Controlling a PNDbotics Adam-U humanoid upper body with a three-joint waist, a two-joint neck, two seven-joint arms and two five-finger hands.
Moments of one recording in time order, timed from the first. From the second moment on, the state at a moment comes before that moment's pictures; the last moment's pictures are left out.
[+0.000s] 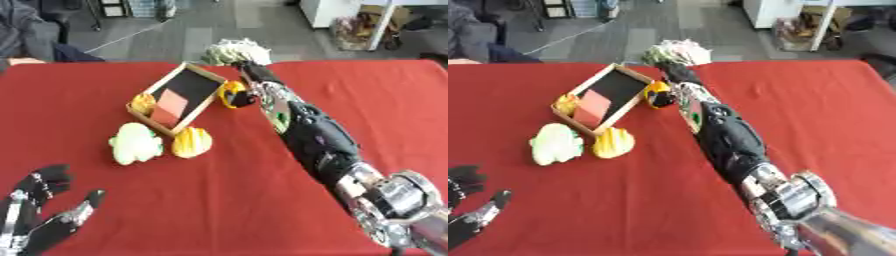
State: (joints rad) left arm -0.07 0.15 -0.20 -1.68 -0.12 -0.02 0.06; right arm -0.92 -0.18 0.02 -0.59 1.05 0.08 0.07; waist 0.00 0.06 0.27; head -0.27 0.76
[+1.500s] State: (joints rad) left arm -0.09 0.15 -0.21 -1.69 -0.12 -0.01 0.04; right arm -0.97 -0.12 0.06 -0.66 0.95 -0.05 0.03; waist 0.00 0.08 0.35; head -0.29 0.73
